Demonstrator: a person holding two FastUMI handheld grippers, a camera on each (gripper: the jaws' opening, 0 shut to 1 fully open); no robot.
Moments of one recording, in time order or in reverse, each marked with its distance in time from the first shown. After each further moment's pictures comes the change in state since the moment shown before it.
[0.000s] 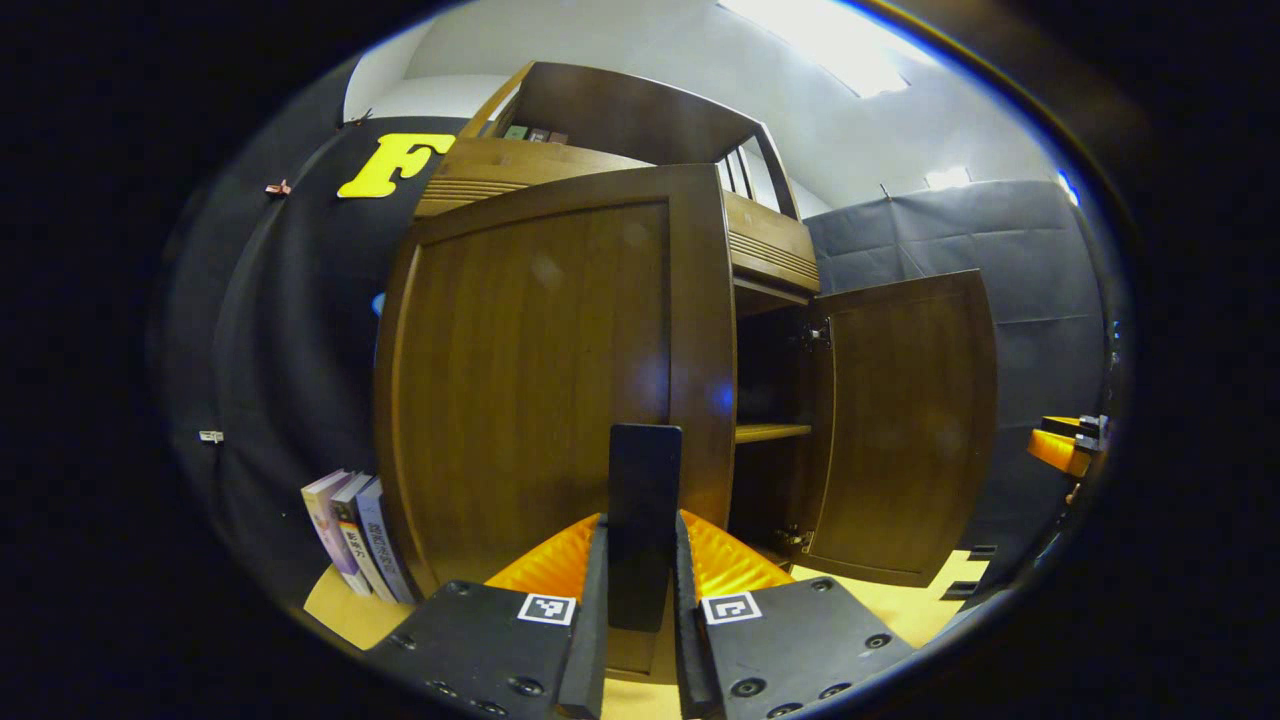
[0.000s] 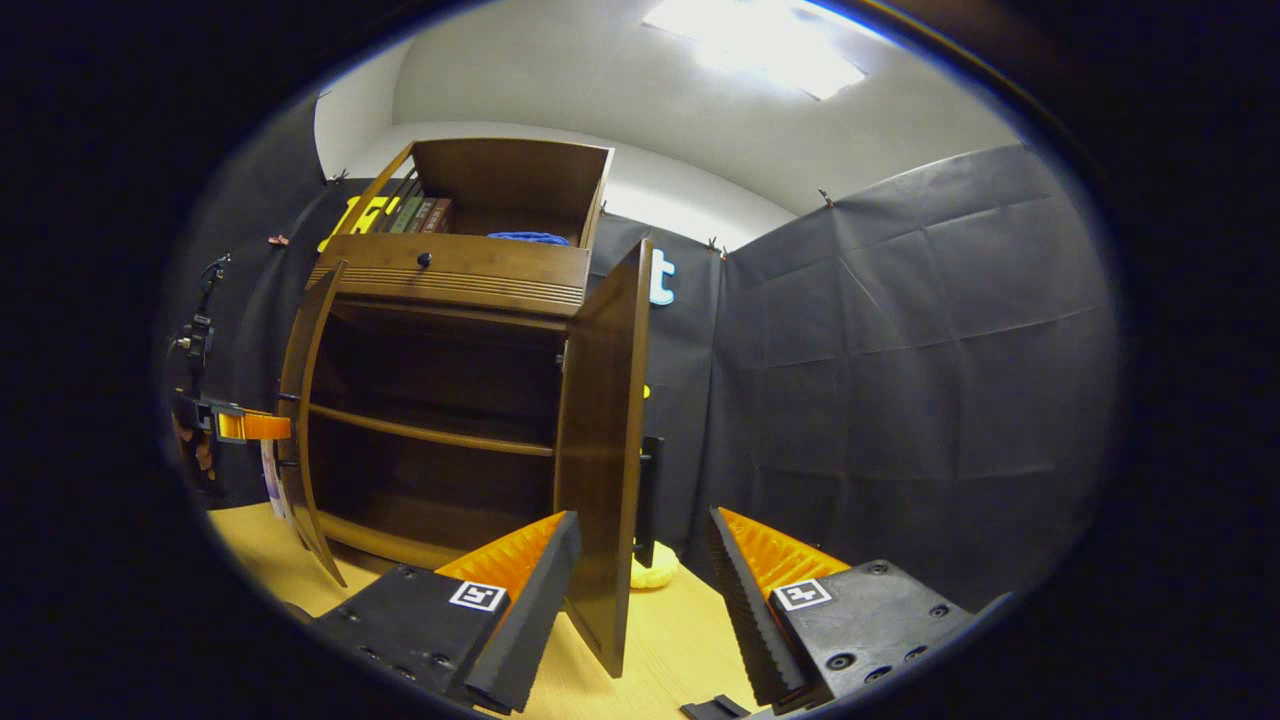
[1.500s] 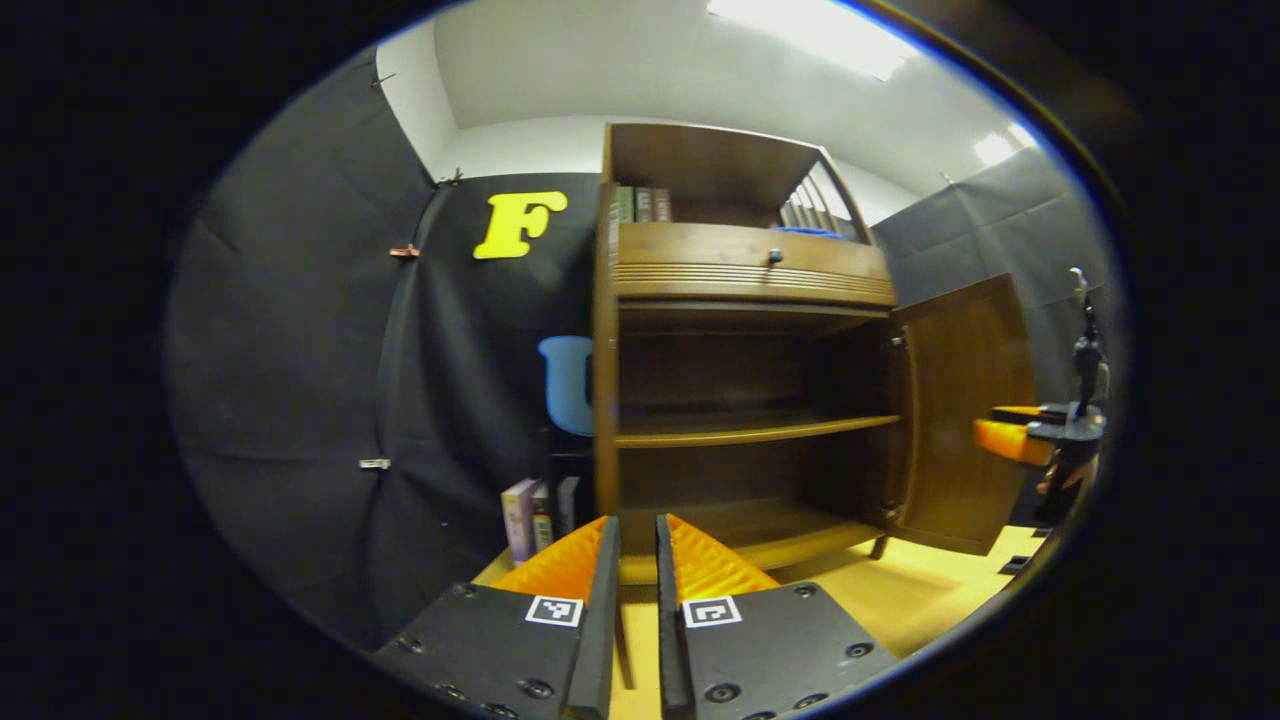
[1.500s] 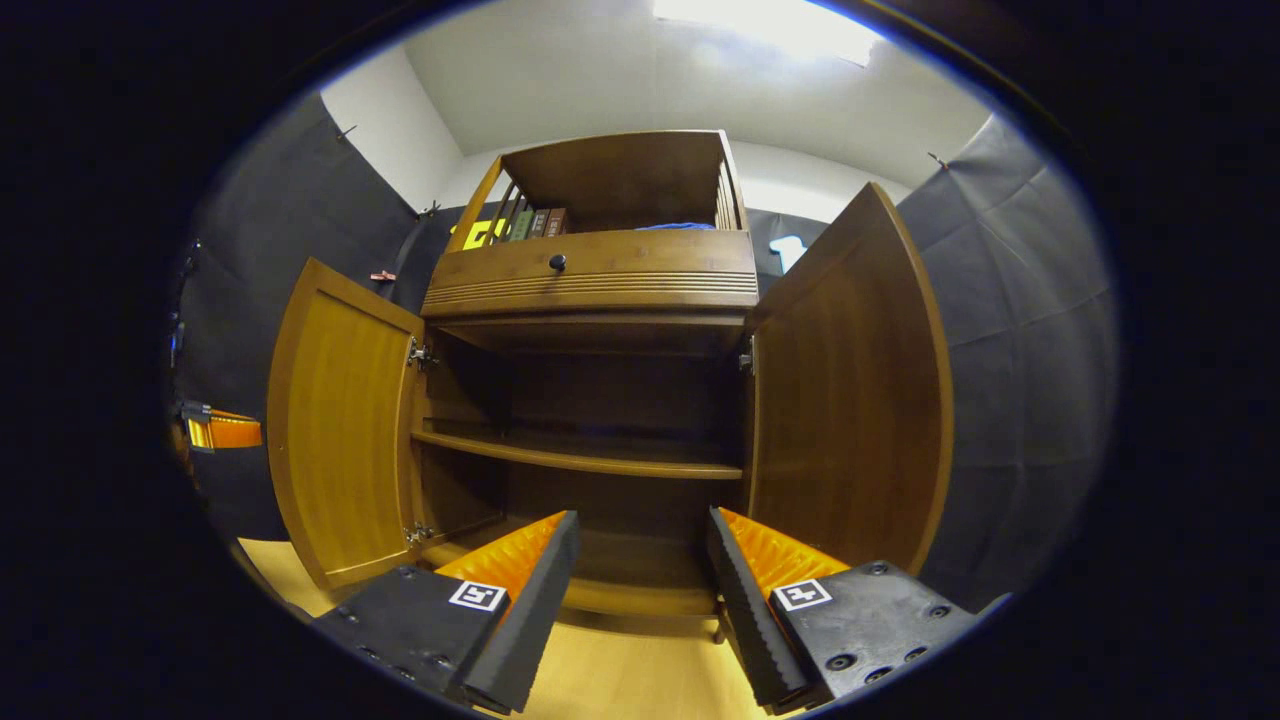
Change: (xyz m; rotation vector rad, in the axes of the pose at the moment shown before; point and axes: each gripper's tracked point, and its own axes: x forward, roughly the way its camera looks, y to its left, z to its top) left arm -0.153 0.017 0.021 0.086 -0.055 0.316; right arm 0.057 0.152 -0.013 0.132 0.013 0.402
